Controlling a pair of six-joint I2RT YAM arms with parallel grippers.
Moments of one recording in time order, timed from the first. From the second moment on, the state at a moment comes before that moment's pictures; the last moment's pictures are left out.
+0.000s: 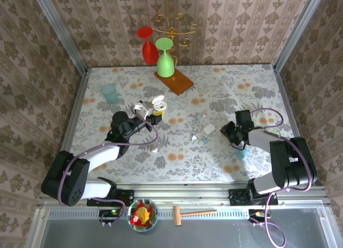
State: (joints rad) left arm -0.47 1.30 0.45 0.84 0.47 0.06; right arm 0.10 1.46 0.57 -0.12 -0.20 0.91
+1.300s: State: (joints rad) left arm -0.47 1.31 0.45 0.83 0.47 0.07; right arm 0.10 1.72 0.83 -0.12 -0.42 0.64
